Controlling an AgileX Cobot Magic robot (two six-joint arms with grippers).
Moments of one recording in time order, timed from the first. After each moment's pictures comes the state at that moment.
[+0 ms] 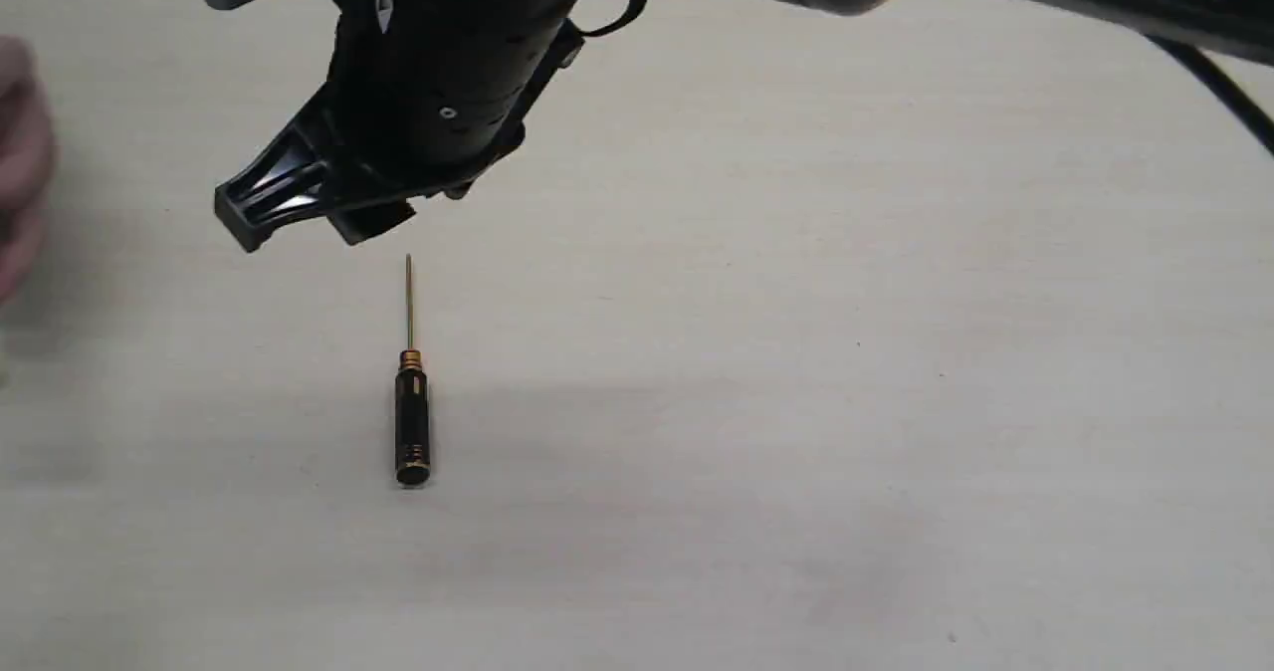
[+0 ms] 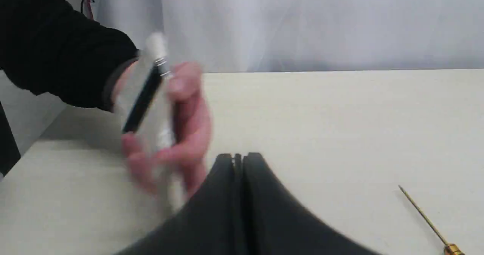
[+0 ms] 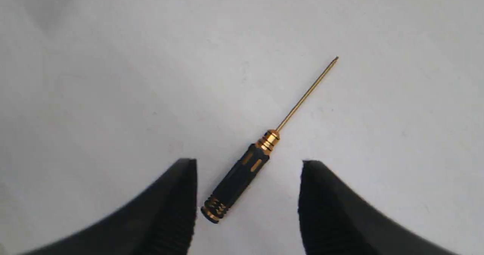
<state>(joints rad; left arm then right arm) 0.02 0.00 0.00 0.07 0.26 -0.07 0.88 1.96 -1.71 0.01 0.91 0.12</state>
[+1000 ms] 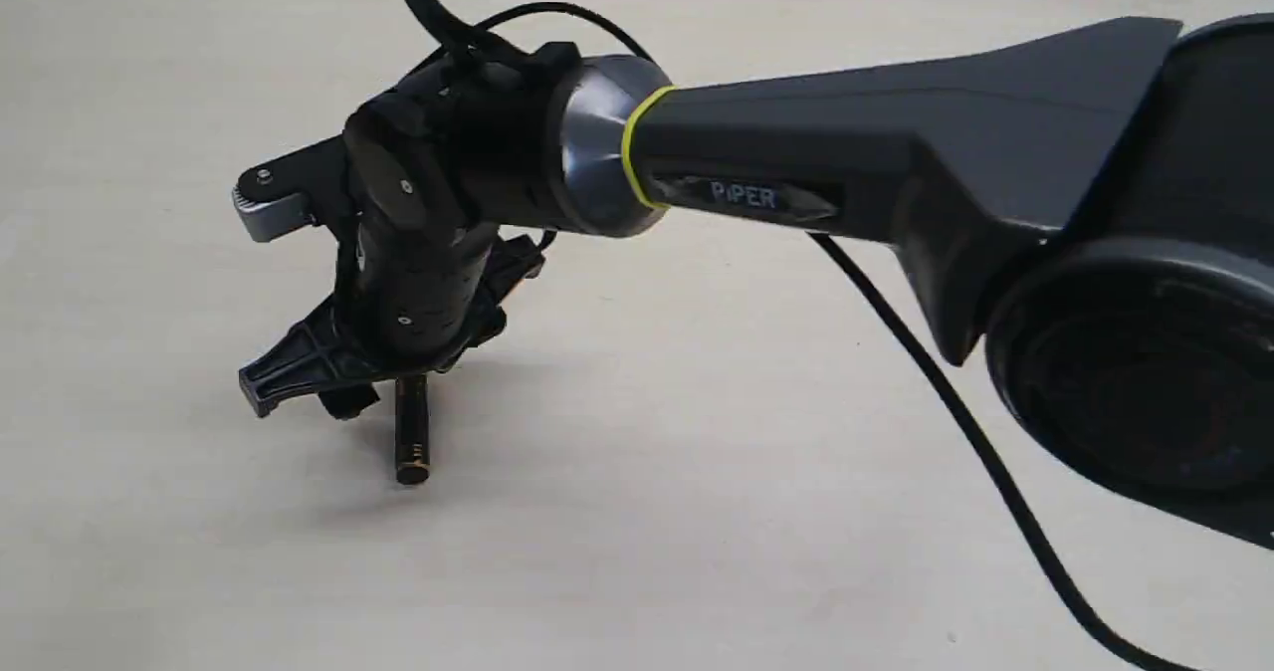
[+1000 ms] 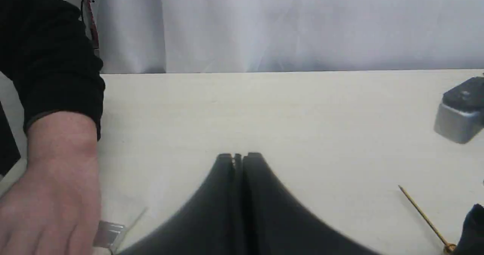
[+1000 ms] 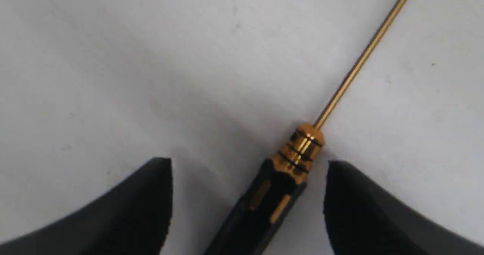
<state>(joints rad) 0.02 0.00 0.00 0.07 0.26 -0.07 0.89 2.27 -1.71 0.07 0.76 0.23</state>
